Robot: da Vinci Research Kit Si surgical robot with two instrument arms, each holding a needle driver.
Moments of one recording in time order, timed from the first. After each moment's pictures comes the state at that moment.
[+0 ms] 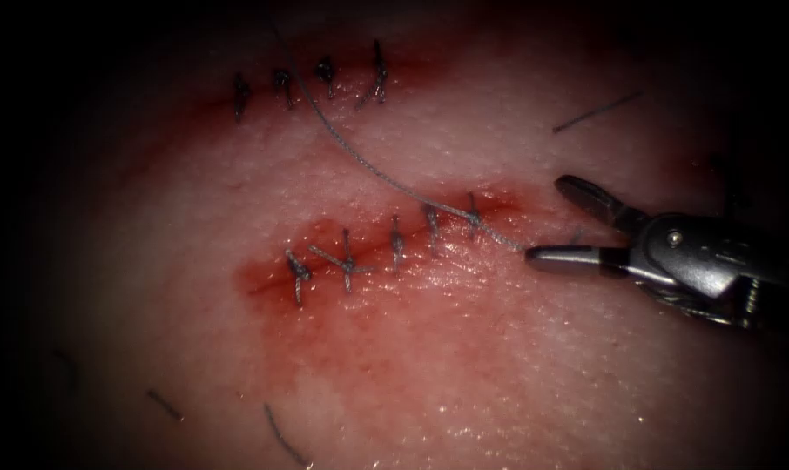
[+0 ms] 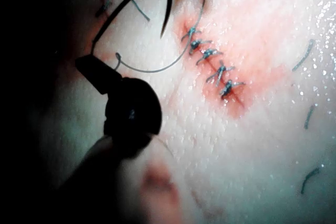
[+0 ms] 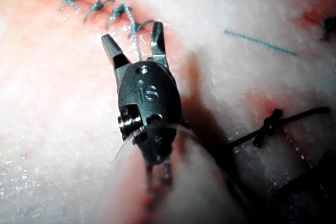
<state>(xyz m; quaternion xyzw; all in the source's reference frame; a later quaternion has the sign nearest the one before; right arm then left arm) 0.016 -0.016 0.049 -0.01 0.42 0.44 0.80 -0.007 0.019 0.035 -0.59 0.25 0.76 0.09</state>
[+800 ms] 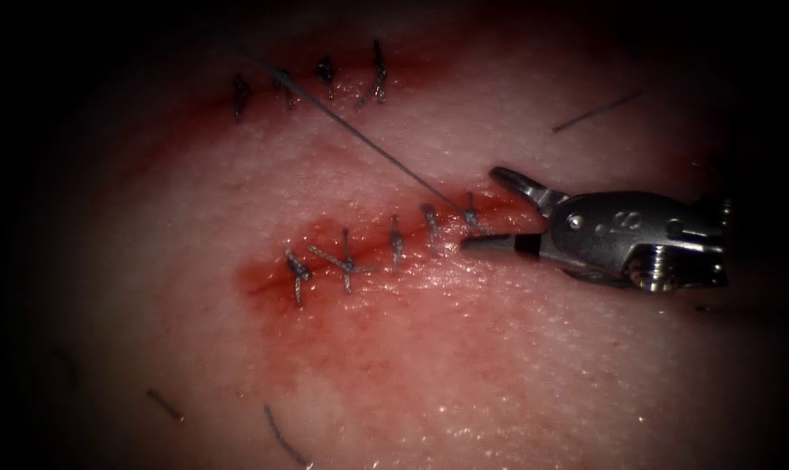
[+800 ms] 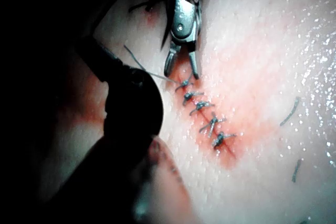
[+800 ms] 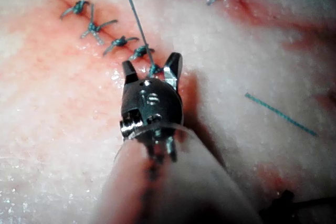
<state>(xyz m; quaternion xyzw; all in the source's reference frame) 0.023 -0.016 0.051 -0.08 0.39 0.34 0.85 -0.011 0.017 0.026 -0.66 0.22 0.71 0.11</state>
